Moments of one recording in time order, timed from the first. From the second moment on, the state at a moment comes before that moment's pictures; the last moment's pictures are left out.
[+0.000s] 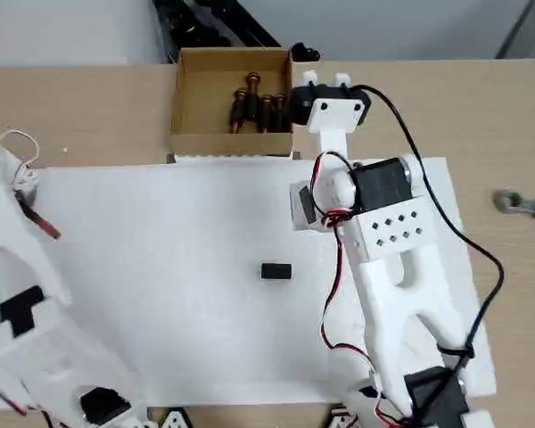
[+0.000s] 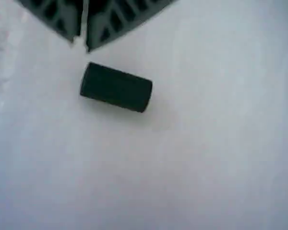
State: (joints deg) left arm -34.9 19.9 -30.9 98.9 25.3; right arm -21.5 -14.9 -2.8 95.2 -12.4
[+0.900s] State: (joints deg) left arm -34.9 -45.2 -11.4 99.1 9.7; right arm -35.3 -42.4 27.5 91.9 10.8
